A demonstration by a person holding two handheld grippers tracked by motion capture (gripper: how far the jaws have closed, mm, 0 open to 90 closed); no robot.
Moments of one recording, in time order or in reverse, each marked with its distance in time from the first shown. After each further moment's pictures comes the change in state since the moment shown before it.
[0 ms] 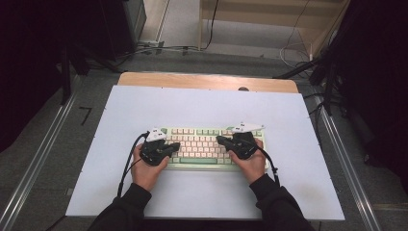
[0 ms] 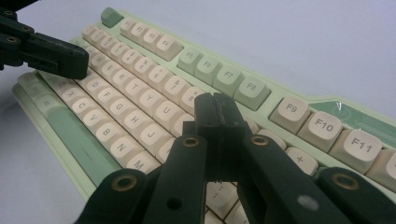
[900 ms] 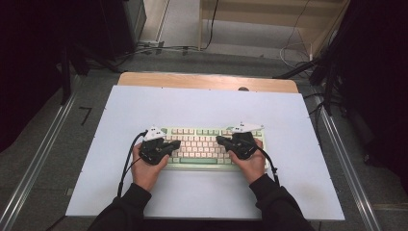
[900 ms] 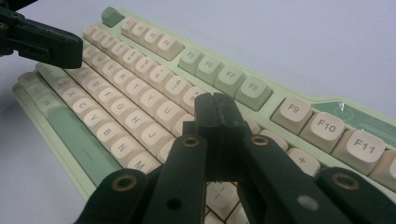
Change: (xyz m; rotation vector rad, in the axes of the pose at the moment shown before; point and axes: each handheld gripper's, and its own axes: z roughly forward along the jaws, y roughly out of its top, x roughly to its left) left arm 0.000 0.003 -0.005 -0.048 -0.022 -0.017; right arm 0.001 0.000 0.001 0.000 0.000 0.001
